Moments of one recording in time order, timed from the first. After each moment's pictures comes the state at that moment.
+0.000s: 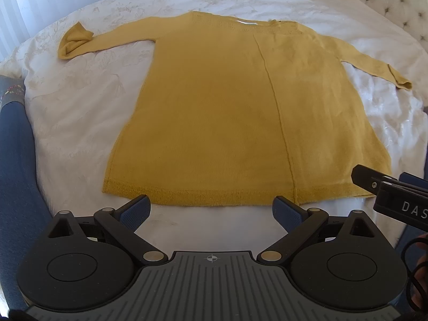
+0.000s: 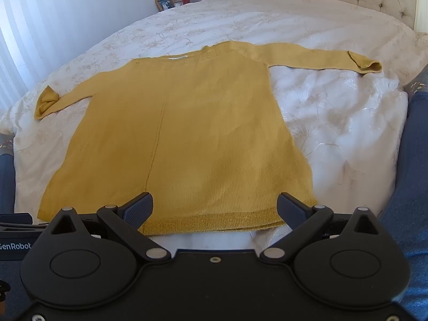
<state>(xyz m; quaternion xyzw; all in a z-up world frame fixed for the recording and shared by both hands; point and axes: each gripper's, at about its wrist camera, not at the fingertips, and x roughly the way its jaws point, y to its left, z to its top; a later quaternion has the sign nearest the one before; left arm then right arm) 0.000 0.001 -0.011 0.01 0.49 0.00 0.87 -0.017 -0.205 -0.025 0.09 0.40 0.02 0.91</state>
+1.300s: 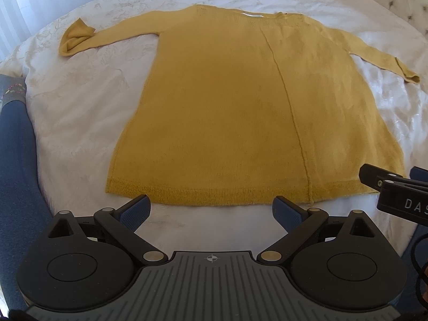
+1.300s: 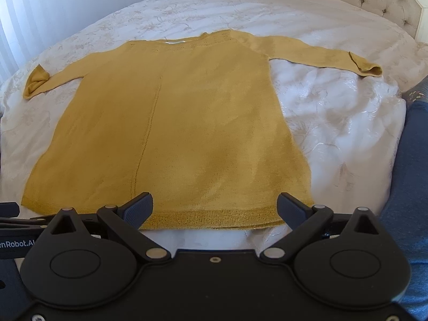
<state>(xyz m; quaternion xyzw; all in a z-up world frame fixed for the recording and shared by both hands) 0.008 0.006 -0.021 0.02 0.50 0.01 0.86 -0.004 -0.196 -0.026 0.05 0.43 0.01 0.90</state>
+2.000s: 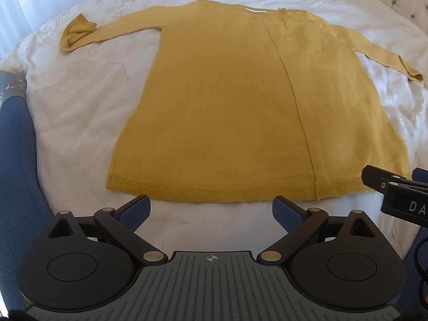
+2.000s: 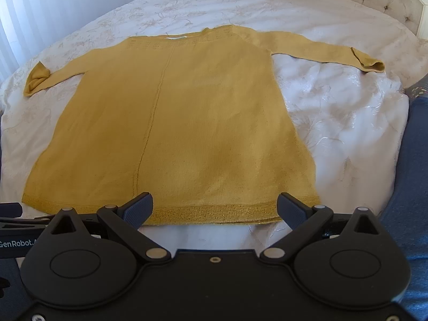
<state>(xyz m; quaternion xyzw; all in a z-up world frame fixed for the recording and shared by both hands) 0.010 0.008 -0.027 0.02 0.51 0.01 0.86 -0.003 -0.192 -0.030 0.05 0.44 0.01 0.90</state>
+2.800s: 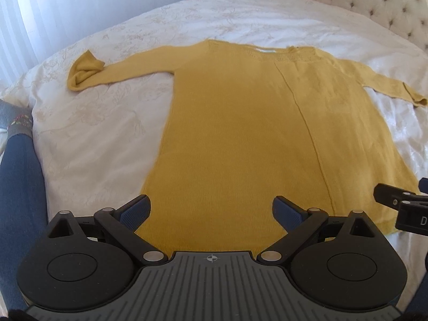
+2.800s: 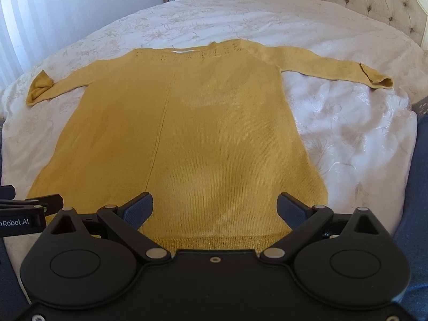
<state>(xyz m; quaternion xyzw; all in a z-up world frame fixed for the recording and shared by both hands) 0.040 0.029 -0.009 0.03 0.42 0.01 0.91 0.021 -0.185 -0.024 0.04 0.40 0.02 0.91</state>
